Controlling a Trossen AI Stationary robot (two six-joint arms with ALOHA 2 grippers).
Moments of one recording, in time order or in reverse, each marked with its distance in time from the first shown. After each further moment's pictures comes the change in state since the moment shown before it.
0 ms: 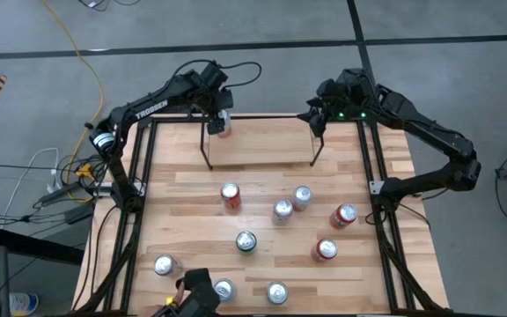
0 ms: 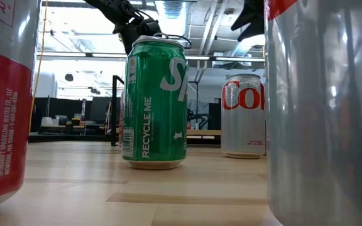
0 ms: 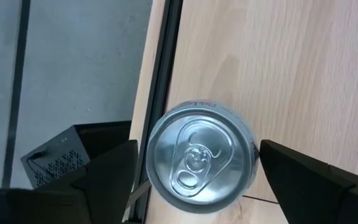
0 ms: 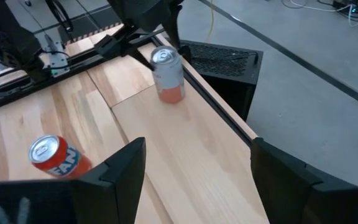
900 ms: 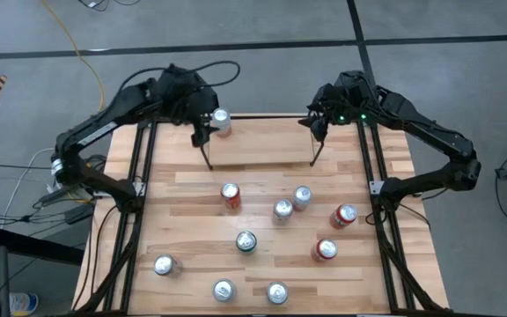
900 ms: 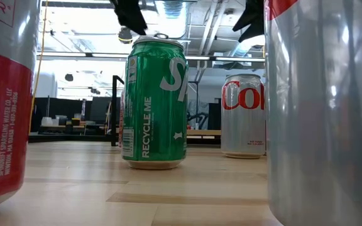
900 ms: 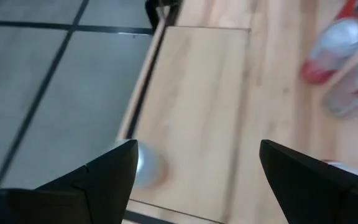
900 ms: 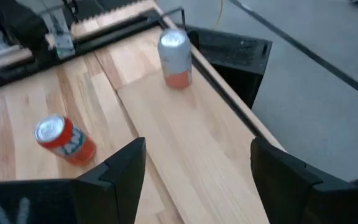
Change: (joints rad) left arm -0.225 -0.406 0.000 -0.074 0.042 -0.299; right arm 0.011 0.000 0.000 -0.060 -0.018 -0.037
